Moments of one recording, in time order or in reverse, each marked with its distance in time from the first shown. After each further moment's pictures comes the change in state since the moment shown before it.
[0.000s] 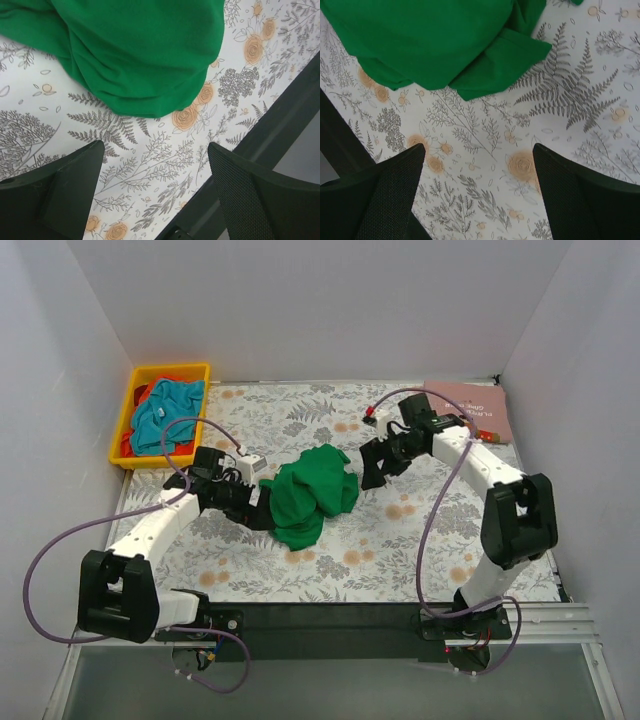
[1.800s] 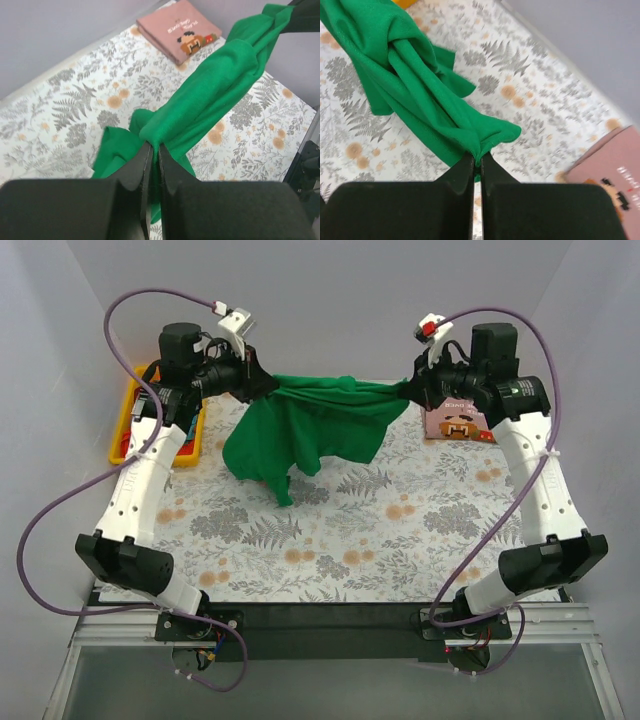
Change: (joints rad) left arm -0.039 0.260 0.975 0.037 -0.013 -0.165; right arm -0.119 -0.129 0.483 -0.059 -0.021 -0.048
